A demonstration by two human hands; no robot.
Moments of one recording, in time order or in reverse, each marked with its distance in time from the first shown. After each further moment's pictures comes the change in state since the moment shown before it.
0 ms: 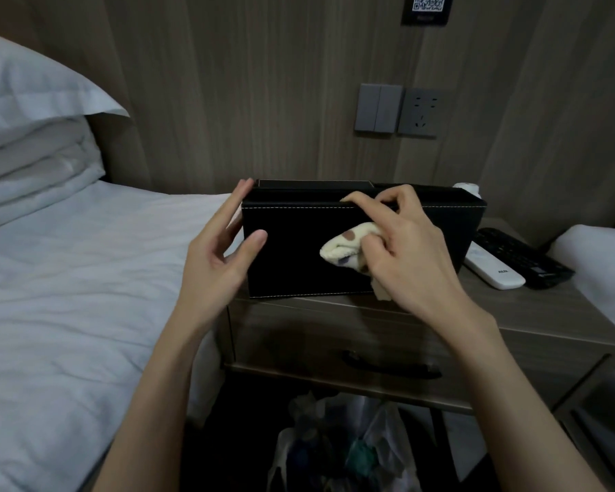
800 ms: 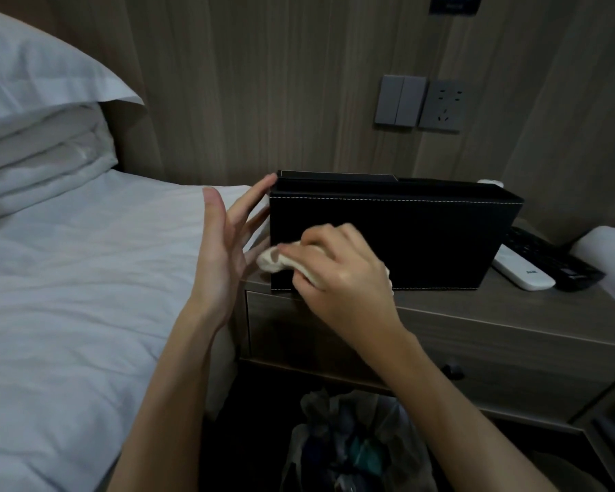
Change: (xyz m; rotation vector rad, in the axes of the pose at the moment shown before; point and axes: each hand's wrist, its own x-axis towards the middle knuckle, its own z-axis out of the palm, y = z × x) left_hand 0.002 0.012 -0.008 -0.403 -0.049 -0.351; right_hand -0.009 -0.035 0.088 -0.123 0.275 -0.422
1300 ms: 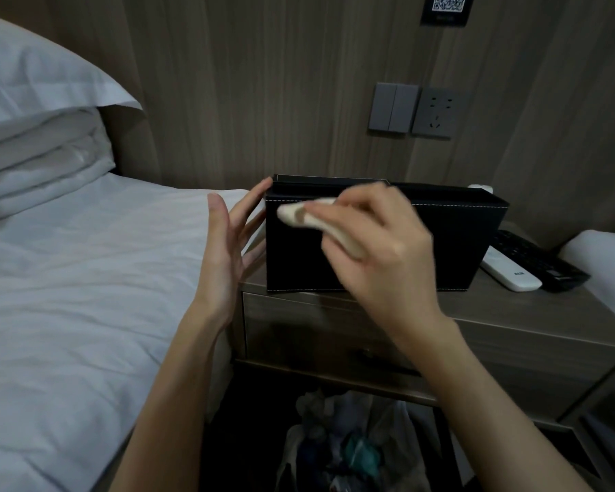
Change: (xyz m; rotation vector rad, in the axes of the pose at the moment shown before) left_hand 0.000 -0.005 0.002 0.030 0.011 0.014; right_hand 0.021 0.007 -0.049 0.038 0.142 -0.001
